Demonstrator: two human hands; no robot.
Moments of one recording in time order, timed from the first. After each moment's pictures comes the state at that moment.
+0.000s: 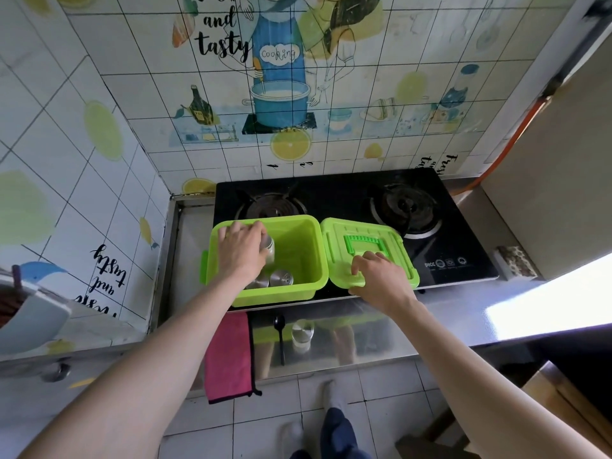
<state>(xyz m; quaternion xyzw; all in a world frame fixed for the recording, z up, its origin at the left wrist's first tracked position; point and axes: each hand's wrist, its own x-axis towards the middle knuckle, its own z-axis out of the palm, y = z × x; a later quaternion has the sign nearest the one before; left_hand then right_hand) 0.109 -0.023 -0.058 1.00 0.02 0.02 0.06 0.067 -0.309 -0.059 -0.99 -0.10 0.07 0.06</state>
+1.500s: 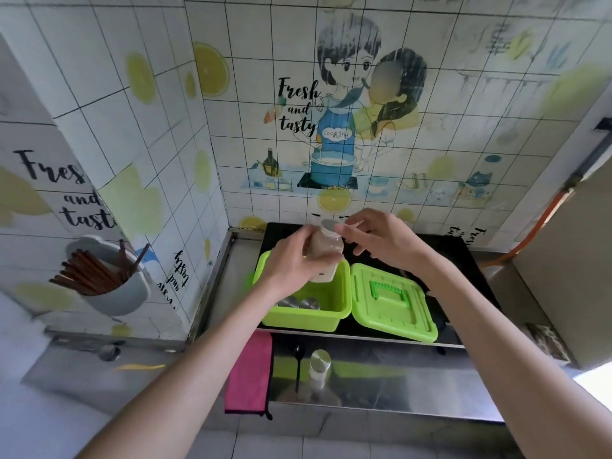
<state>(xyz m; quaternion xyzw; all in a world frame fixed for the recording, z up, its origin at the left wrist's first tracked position) 0.025 -0.052 0.077 0.87 -0.02 0.07 0.48 0.074 -0.252 0.144 -0.90 -0.21 0.08 0.37</state>
